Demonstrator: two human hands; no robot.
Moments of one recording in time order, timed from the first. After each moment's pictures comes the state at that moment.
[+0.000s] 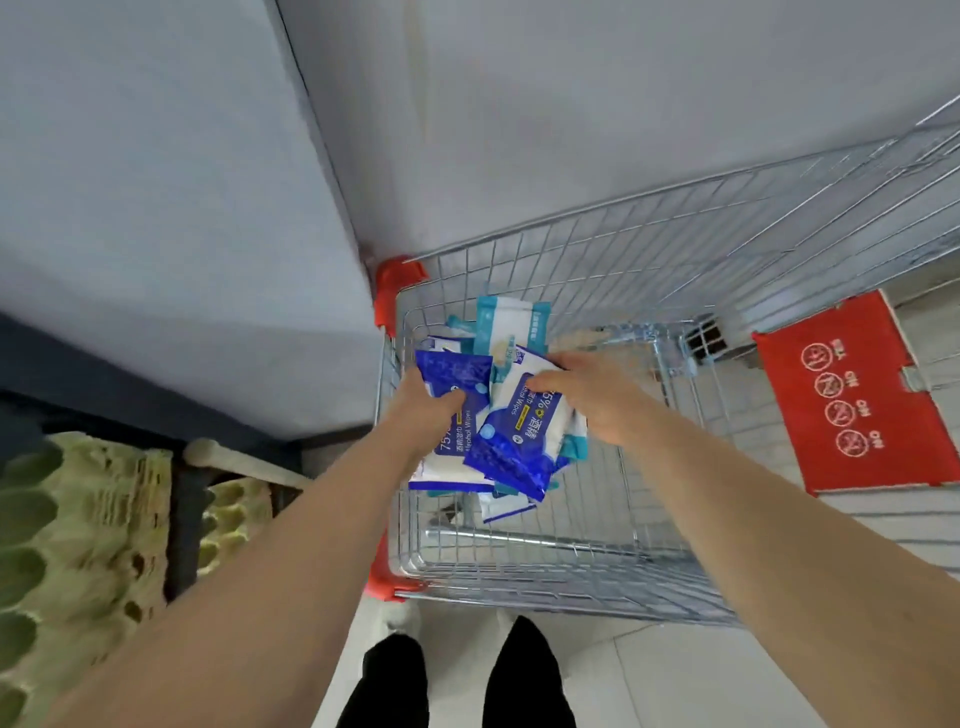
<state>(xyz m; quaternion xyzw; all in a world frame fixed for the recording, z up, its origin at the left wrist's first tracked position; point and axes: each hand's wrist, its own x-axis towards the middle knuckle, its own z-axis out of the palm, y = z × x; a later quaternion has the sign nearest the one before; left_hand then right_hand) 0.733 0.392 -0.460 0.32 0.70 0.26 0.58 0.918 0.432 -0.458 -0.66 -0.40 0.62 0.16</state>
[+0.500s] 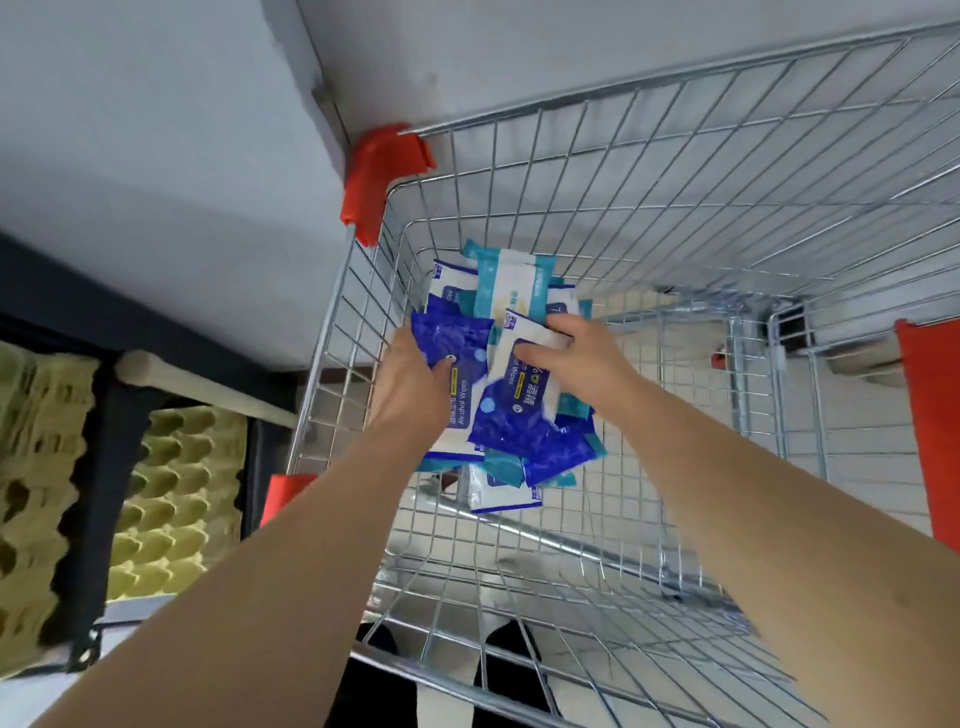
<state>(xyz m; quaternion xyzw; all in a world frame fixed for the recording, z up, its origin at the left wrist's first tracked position) 0.757 0.402 -0.591 0.35 0.82 0.22 0.39 0.922 0.471 -0.599 -0.65 -0.53 0.54 0.11</state>
